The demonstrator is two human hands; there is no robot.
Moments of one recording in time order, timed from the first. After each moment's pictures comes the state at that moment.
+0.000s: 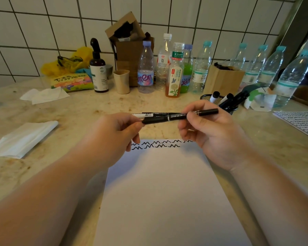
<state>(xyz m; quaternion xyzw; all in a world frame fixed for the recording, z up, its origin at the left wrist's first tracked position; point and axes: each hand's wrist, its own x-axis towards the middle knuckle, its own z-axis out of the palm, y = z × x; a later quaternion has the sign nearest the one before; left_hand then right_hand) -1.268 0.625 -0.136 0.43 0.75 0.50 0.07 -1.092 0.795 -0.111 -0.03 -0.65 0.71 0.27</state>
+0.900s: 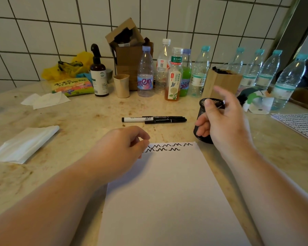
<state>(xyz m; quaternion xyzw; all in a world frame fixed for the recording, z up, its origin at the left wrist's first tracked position) -1.257 0.624 -0.141 0.47 0.80 0.37 0.05 -1.103 0.822 -0.115 -0.23 -0.73 0.45 0.46</state>
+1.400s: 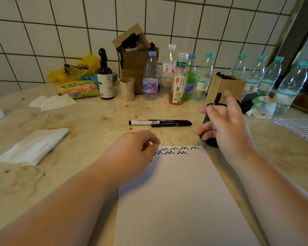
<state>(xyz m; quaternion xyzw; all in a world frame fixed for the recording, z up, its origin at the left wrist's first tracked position) -1.253 0.623 -0.138 0.48 0.79 0.38 0.07 -1.107 0.815 -0.114 -0.20 -0.72 0.49 0.44</state>
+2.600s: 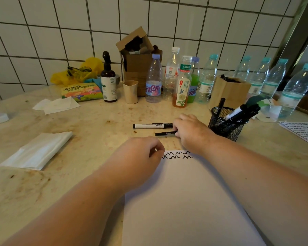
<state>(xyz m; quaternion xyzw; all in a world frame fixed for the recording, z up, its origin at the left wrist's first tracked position) -1.251 0.623 -0.134 0.49 0.81 0.33 0.02 -1.192 0.823 -0.122 -0.23 -0.97 -0.01 0.09</state>
